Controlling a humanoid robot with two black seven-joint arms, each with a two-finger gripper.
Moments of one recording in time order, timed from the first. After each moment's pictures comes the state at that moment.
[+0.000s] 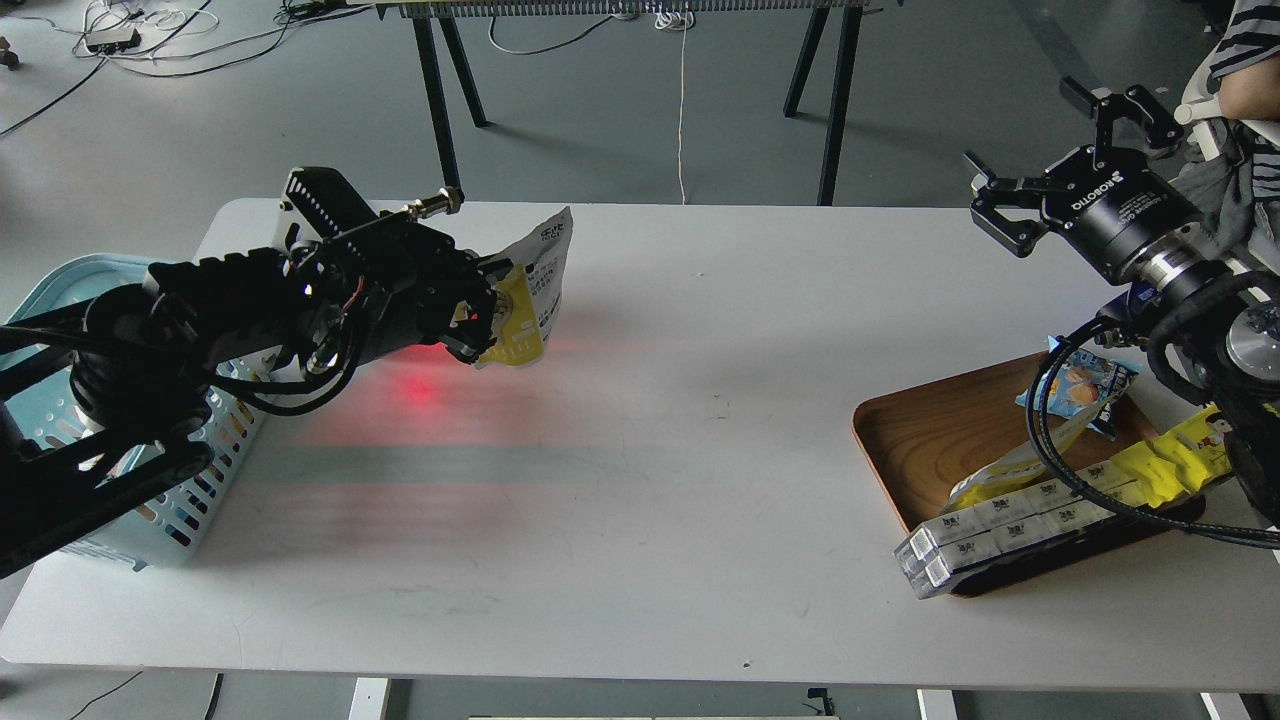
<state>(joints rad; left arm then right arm) -0.79 0.80 -0.58 -1.77 2.18 -0.49 0.07 0.67 -0.50 0.97 0.81 0.49 0.47 -0.26</state>
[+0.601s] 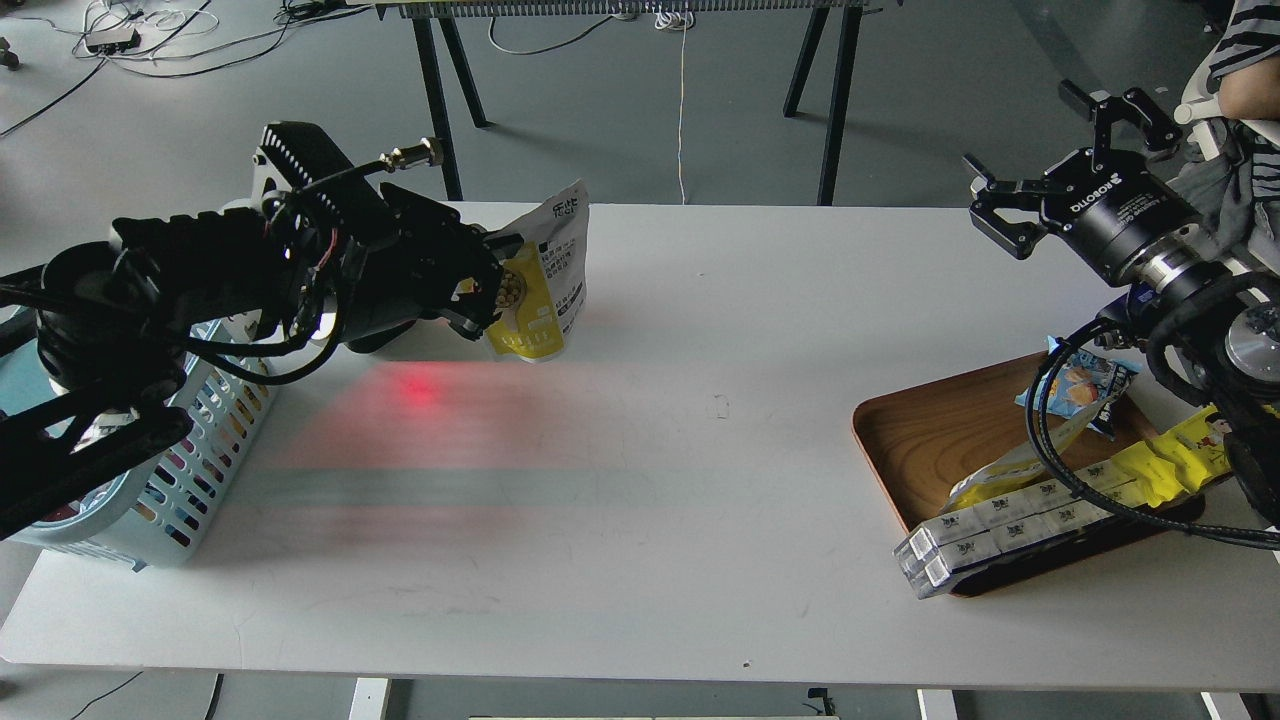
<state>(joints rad) -0.84 0.81 -0.61 -1.77 2.05 -0.49 0.03 0.66 -0.50 0.97 0.81 0.48 0.47 -0.26</state>
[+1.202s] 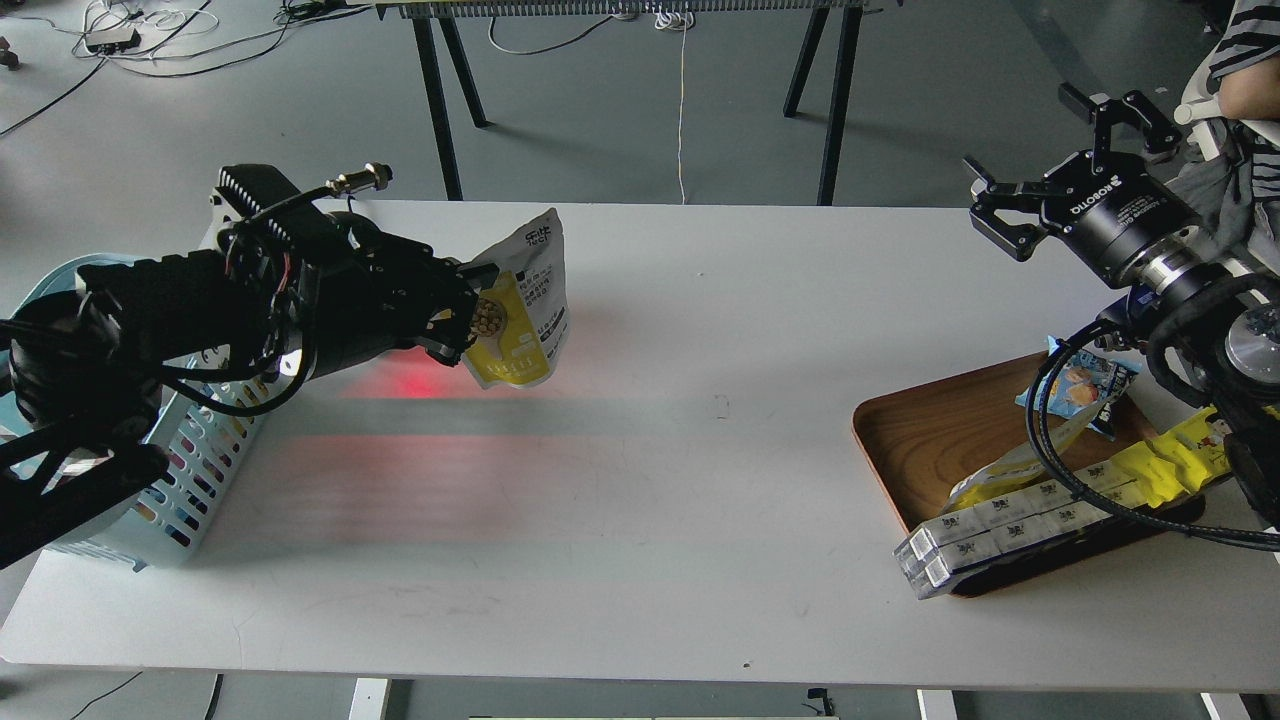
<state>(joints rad) -0.71 0.86 -0.61 -1.77 1.98 -0.29 0.03 0.66 -0.50 0.97 0.81 0.48 0.47 -0.26</state>
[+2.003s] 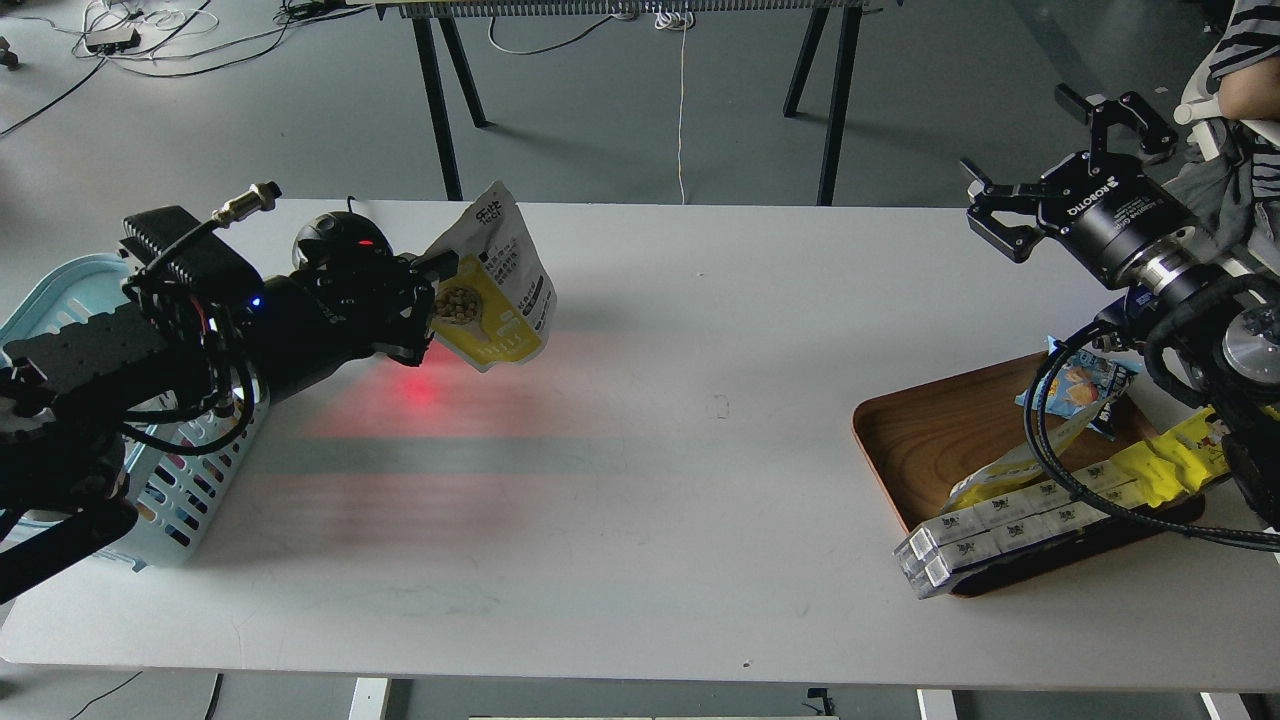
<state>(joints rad) -0.58 0.95 -0.61 -1.77 1.94 -0.05 0.02 0.66 -0.50 0.97 0.81 0.48 0.46 -0.26</state>
